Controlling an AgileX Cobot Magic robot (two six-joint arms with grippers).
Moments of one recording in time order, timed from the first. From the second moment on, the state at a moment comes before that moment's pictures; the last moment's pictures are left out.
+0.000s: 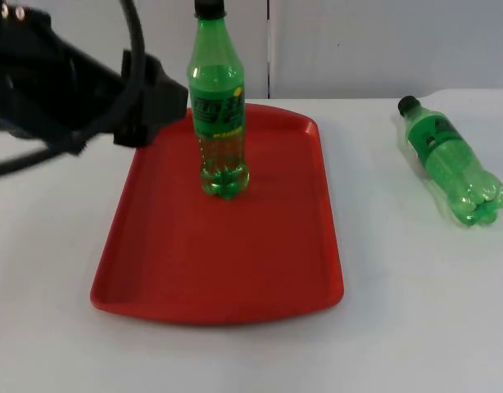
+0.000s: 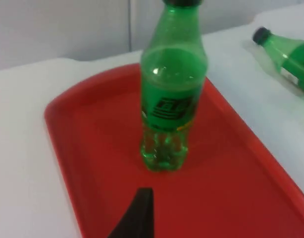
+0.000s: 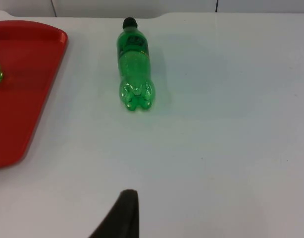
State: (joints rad) right arm 0.07 0.00 -0.52 -0.02 1.08 0.01; left arm -0.48 1.25 -0.58 -0.17 -0.08 0.07
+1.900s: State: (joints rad) right arm 0.07 0.00 -0.52 -0.02 1.08 0.01; left arm -0.48 0.31 -0.61 -0.12 0.84 0.12
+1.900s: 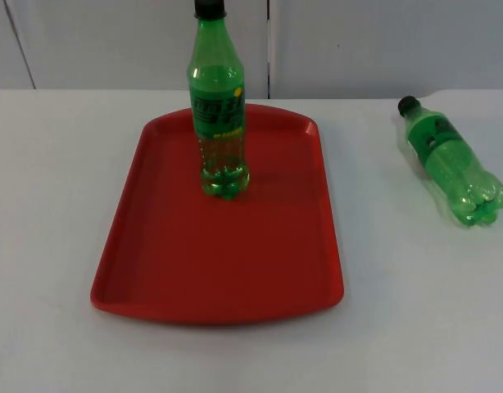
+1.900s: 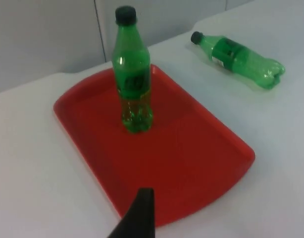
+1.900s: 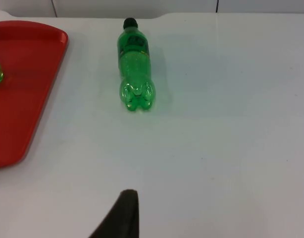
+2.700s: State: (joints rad) right arm 0.07 0.00 -0.52 -0.02 1.08 0.01; left arm -0.48 0.00 -0.52 0.01 1.05 -0.03
